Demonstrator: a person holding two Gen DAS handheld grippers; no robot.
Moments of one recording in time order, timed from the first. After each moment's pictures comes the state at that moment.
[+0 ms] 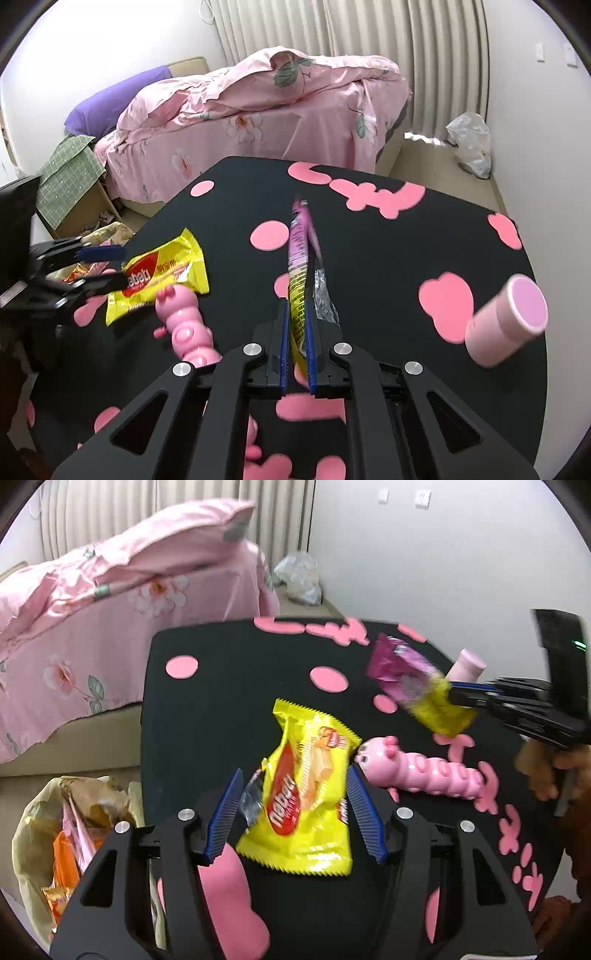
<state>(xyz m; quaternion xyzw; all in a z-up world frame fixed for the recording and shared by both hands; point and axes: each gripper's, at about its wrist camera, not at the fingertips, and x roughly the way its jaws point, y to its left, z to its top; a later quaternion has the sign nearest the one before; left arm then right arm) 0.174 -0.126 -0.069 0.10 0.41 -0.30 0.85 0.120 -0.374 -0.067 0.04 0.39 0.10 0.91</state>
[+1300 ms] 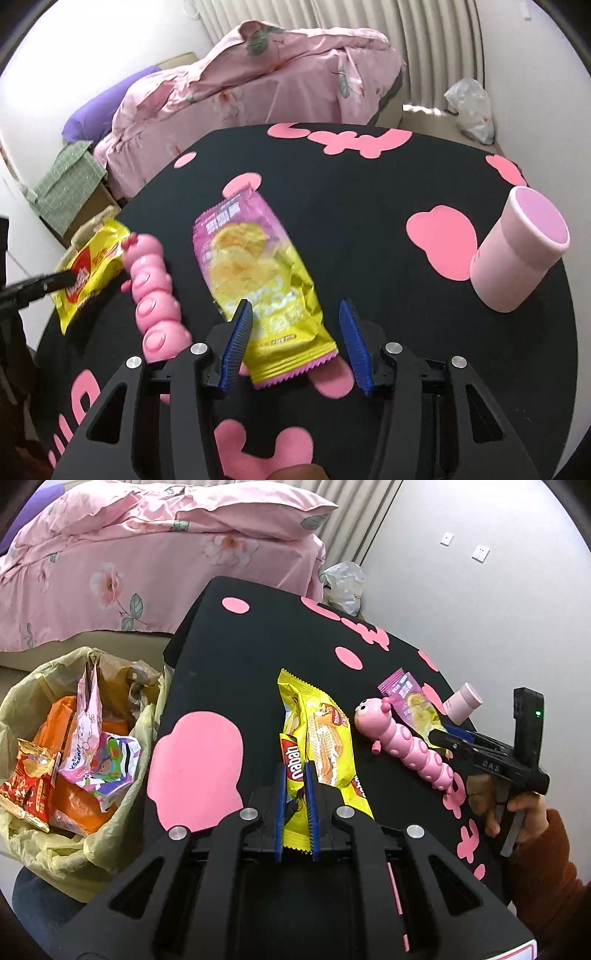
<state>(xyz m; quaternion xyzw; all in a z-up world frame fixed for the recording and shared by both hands) 0.114 -0.075 -0.075 -0.06 0.45 -0.24 0.86 0.114 -0.400 -0.114 0.07 0.42 0.12 0.90</state>
